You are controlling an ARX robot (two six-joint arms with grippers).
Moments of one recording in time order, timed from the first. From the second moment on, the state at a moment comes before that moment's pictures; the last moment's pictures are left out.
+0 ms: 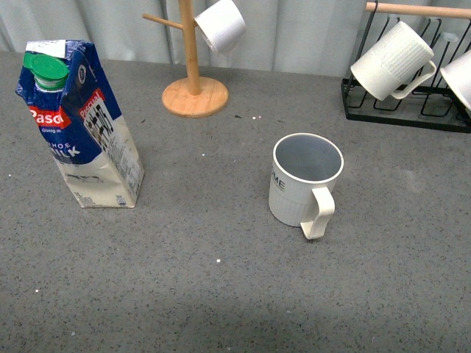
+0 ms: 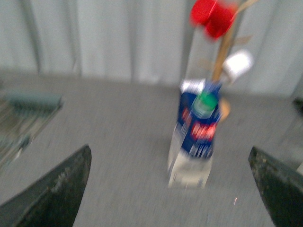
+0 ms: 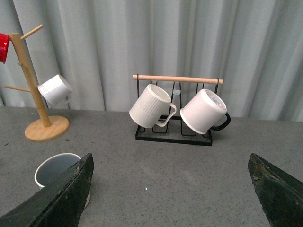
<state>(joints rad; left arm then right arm) -0.04 0.04 0.04 -0.08 -0.13 0.00 0.00 0.01 0.01 0.00 0.00 0.00</state>
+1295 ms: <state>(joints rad) -0.17 1.53 0.26 0.88 -0.07 -0.05 0.00 0.00 0.01 0.00 0.00 0.00</state>
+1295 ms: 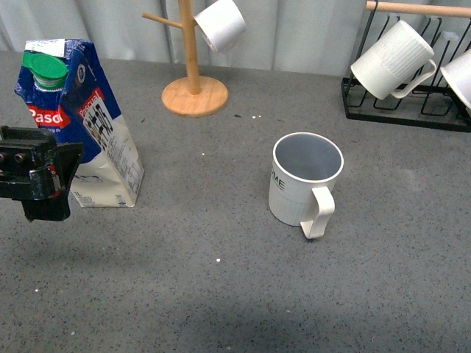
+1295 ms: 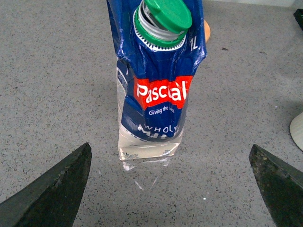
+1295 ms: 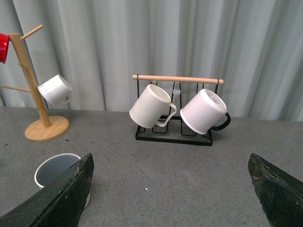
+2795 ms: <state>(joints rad) -0.11 1.84 0.50 0.88 -0.11 -0.11 0.00 0.00 0.01 0.00 0.00 0.00</state>
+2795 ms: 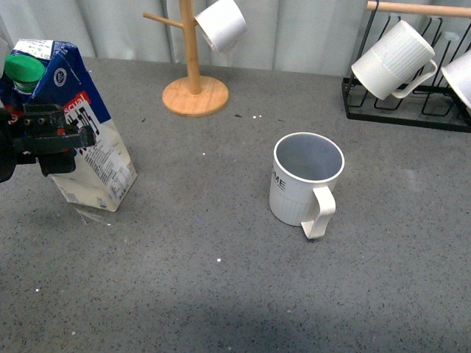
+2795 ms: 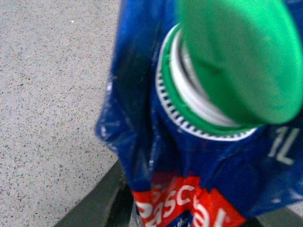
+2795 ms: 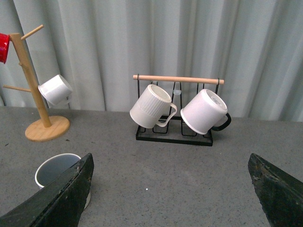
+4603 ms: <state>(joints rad) -0.55 1.89 0.66 0.80 -0.30 -0.43 0.00 0.00 0.01 0.00 0.00 0.00</state>
